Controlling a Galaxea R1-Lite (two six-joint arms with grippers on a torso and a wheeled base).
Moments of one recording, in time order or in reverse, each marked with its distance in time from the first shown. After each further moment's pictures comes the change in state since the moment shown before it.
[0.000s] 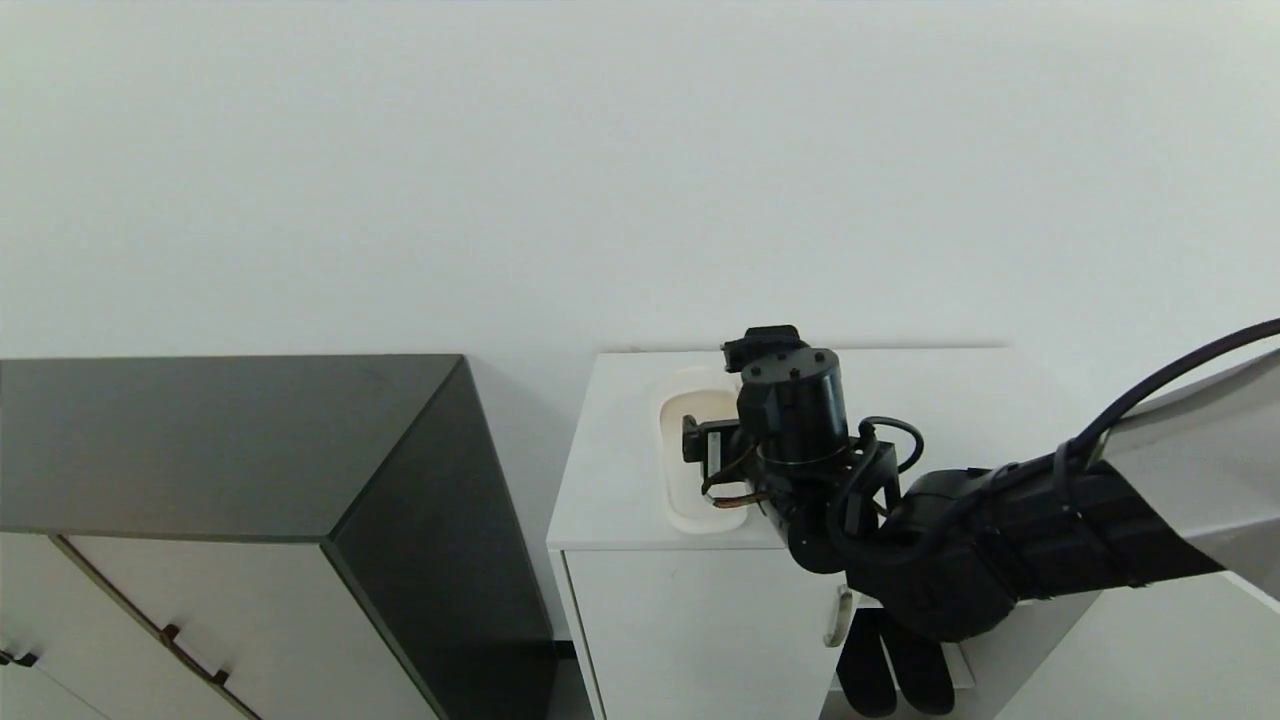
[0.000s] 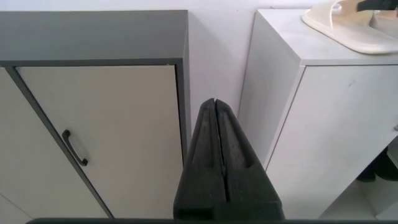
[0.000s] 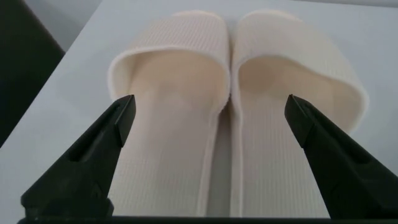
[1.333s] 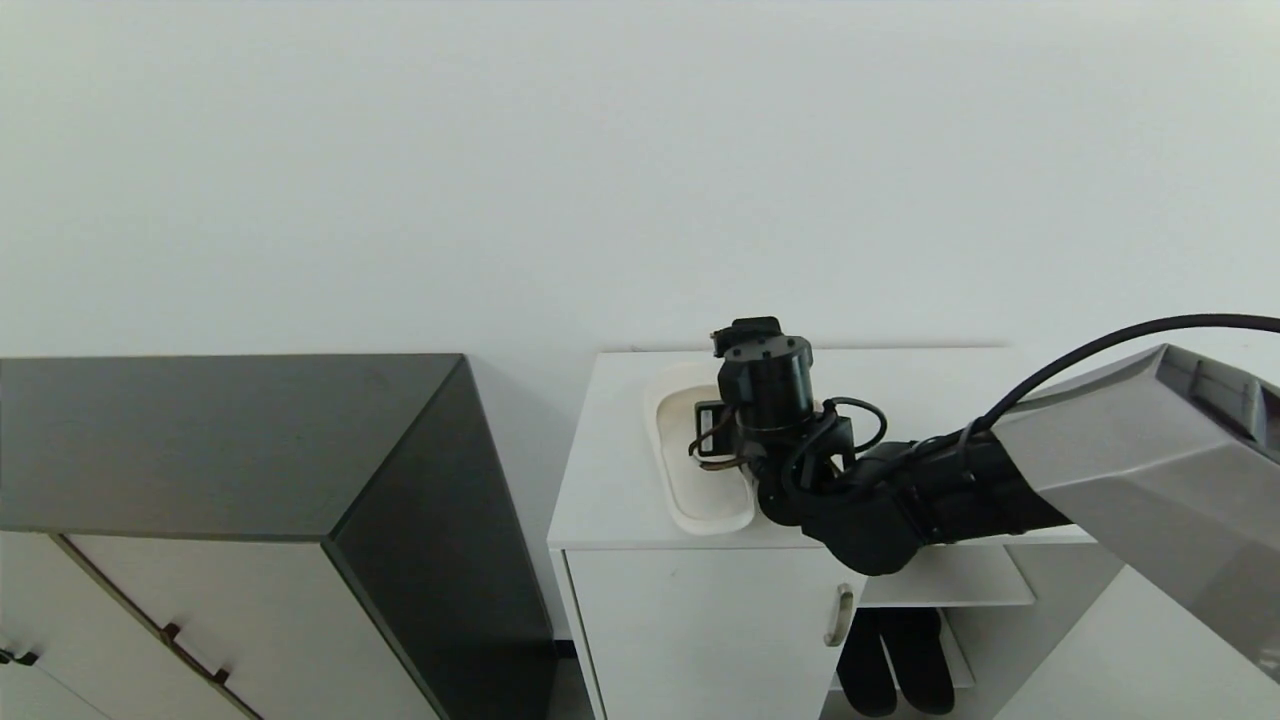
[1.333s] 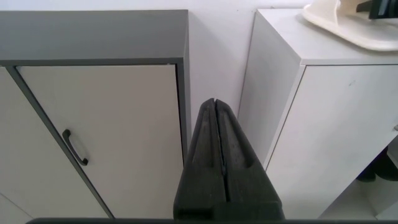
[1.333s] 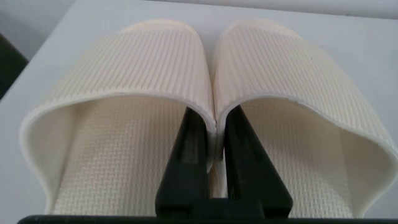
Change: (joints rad) left arm 0.000 0.000 0.000 0.000 0.000 0.000; right arm -0.071 0.136 -0.199 0.041 0.011 -0.037
